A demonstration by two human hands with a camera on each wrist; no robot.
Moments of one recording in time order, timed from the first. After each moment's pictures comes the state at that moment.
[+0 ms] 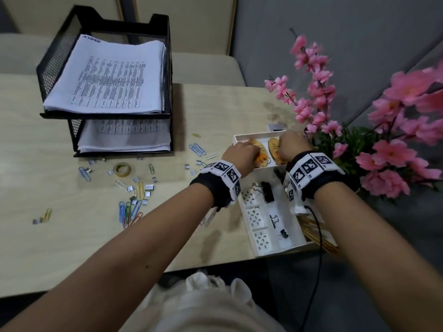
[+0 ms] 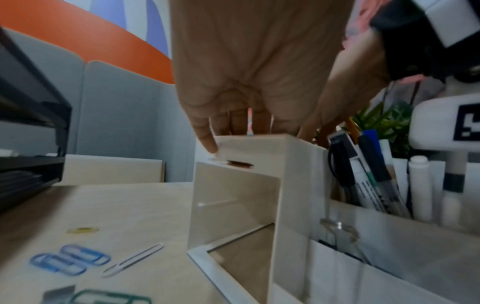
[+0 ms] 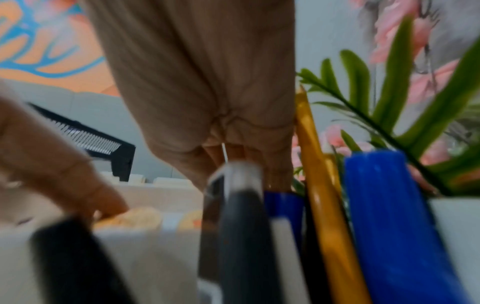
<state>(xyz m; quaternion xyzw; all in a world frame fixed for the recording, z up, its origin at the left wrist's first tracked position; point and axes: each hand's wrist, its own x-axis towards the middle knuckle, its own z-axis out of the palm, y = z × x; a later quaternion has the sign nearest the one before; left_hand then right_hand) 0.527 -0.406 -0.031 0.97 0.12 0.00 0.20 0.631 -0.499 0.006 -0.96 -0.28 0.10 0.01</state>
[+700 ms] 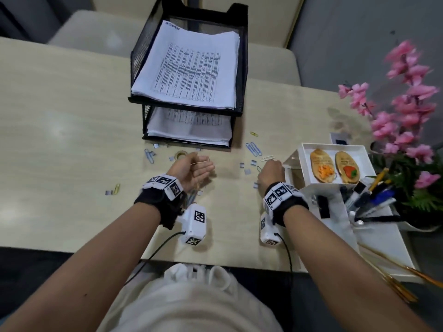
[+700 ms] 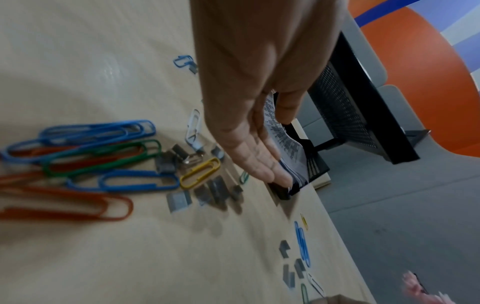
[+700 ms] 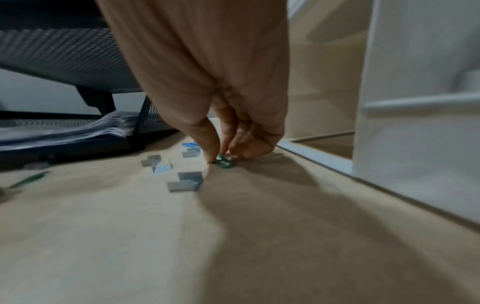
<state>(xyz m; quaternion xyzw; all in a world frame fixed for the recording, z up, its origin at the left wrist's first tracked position) 0.353 -0.271 -0.082 0.29 0.47 0.13 0.82 0.519 -0.391 -0.089 -0.94 -0.27 0.22 0.07</state>
